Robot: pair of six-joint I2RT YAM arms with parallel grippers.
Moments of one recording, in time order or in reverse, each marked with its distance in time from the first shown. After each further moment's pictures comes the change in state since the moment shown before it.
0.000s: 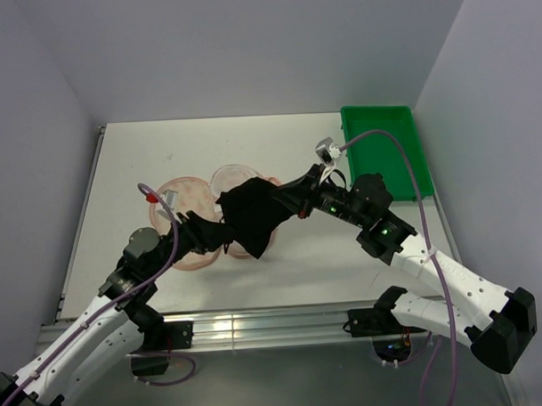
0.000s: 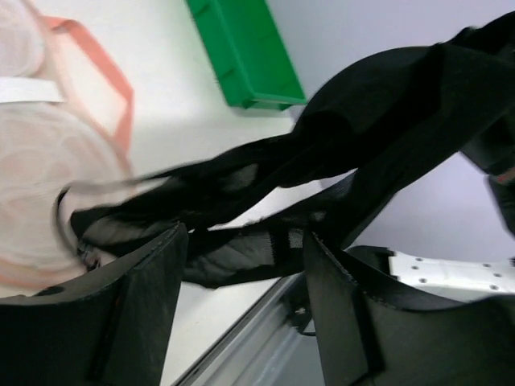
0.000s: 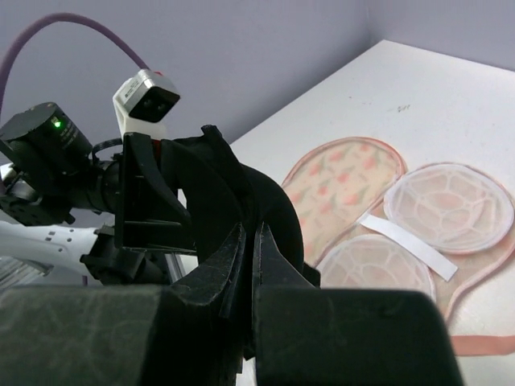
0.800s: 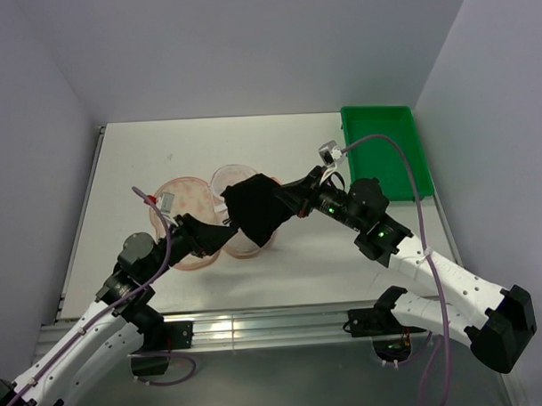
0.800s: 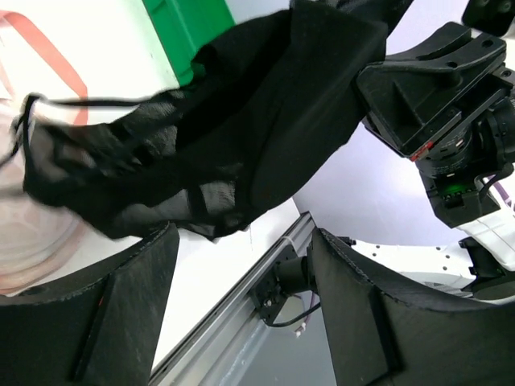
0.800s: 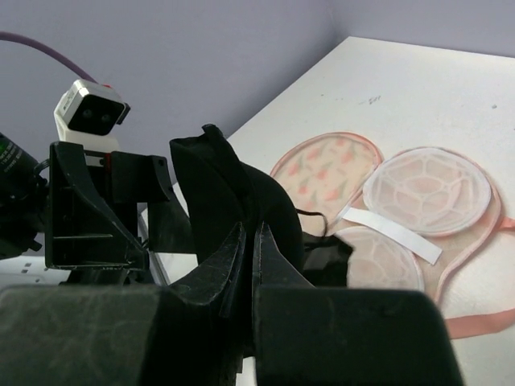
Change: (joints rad) left arm -0.001 -0.056 -0.019 0.043 0.063 -0.079; right arm 0.000 0.003 -0.060 0.052 0.101 0.046
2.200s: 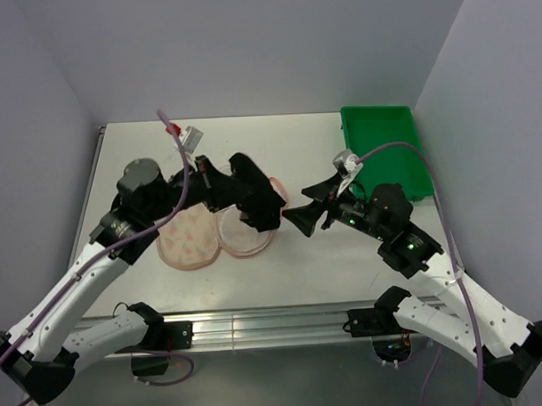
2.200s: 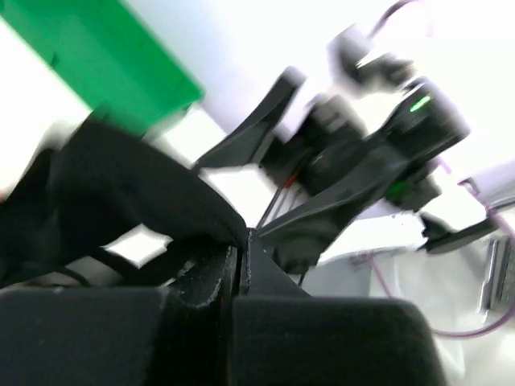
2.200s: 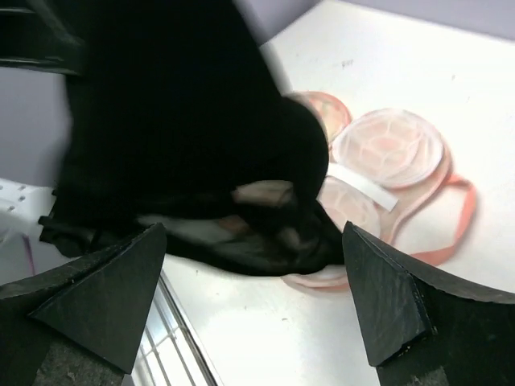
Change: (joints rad) left arm -0.011 0.420 0.567 -0.084 0.240 0.196; right arm -0.003 -0.164 0.013 -0.305 0.000 -0.126
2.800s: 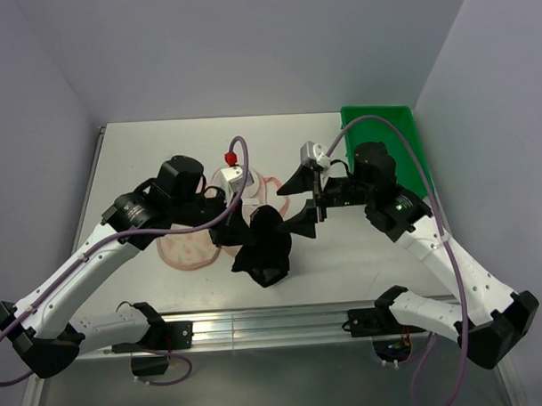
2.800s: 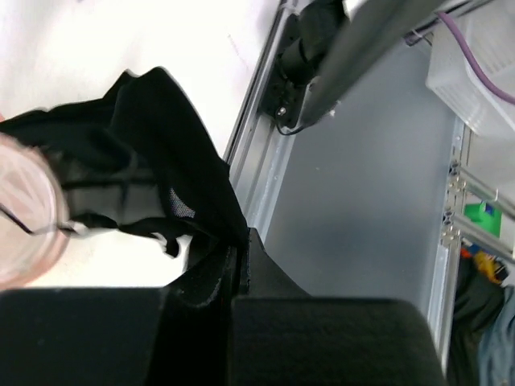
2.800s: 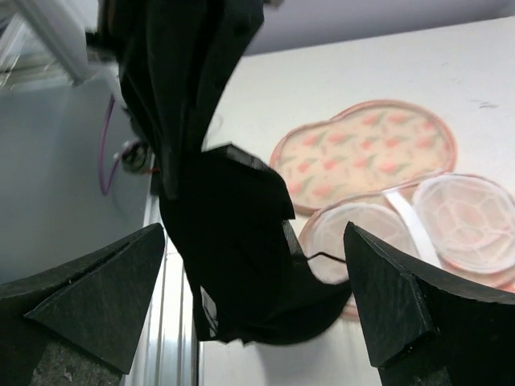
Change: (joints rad) left arm -0.137 0.218 0.335 -0.795 0.177 0.578; right arm -0.125 0.217 0.326 -0.236 -0.649 -0.402
